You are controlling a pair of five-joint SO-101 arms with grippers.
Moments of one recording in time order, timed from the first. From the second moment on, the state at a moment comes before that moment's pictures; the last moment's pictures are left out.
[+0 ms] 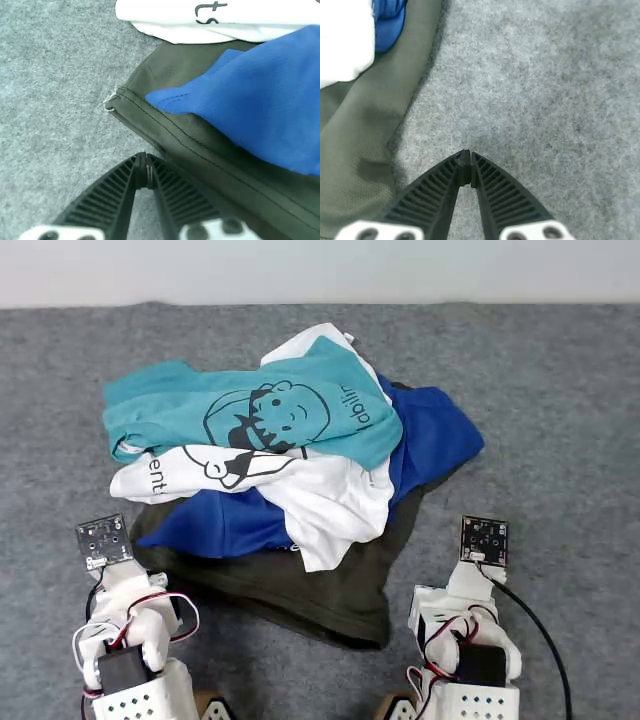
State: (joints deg) left arm -22.1 -101.6 96.7 69.8 8.8; right arm 1.5 -102.8 95.9 74.4 -5.8
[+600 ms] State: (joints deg) left arm -13.8 -101.6 91.1 69.3 0.0; right arm 1.5 -102.8 95.9 74.4 -5.8
